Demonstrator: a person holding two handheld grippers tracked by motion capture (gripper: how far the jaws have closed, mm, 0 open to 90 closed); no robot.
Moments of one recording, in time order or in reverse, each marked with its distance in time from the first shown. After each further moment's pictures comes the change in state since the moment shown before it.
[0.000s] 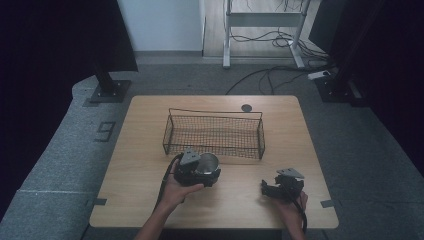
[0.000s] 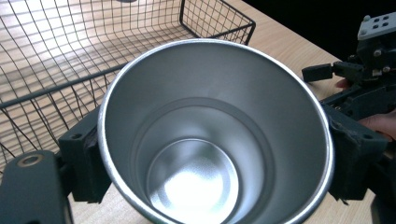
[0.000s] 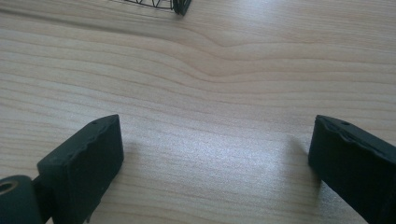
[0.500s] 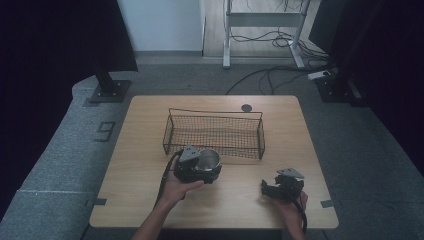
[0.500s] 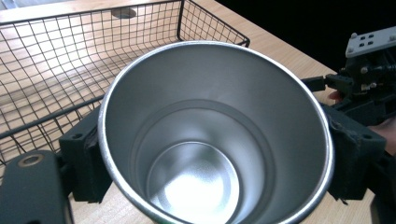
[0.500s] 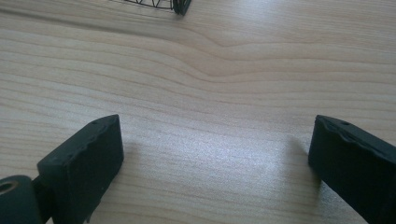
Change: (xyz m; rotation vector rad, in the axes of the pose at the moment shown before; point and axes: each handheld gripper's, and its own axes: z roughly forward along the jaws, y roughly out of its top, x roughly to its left) left arm 0.001 0.011 -0.003 -0.025 -0.009 0.008; right arm 0.000 0.000 0.000 0.000 0.000 0.000
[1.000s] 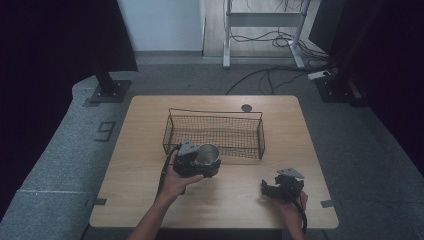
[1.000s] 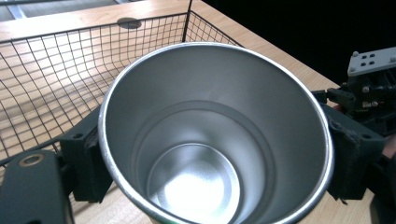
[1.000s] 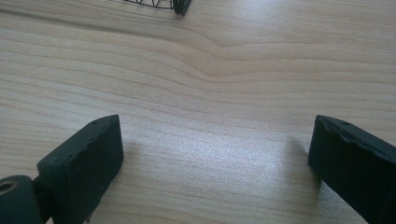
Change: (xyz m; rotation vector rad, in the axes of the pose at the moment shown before) left arm 0.007 0.014 0.000 -0.014 0.005 -0.008; right arm 0.000 0.000 0.000 0.000 0.000 0.001
